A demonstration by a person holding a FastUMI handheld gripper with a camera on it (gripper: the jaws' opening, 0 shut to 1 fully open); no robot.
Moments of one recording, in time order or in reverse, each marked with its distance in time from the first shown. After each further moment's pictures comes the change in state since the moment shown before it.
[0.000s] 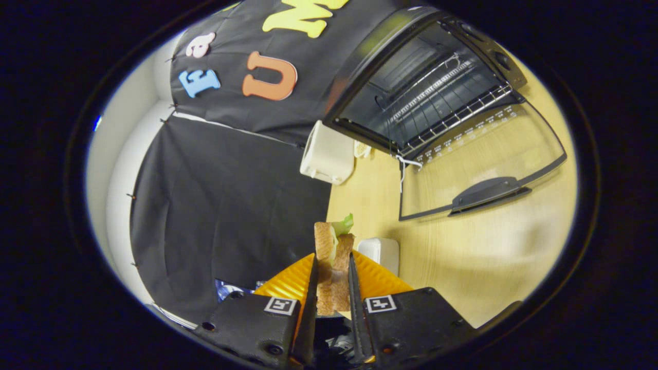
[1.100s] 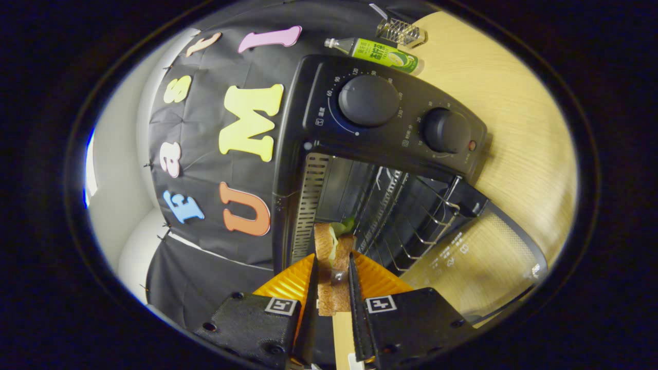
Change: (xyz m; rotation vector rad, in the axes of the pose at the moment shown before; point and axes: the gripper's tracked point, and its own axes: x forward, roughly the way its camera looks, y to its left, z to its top) arm -0.003 -0.103 0.211 0.258 -0.685 0.001
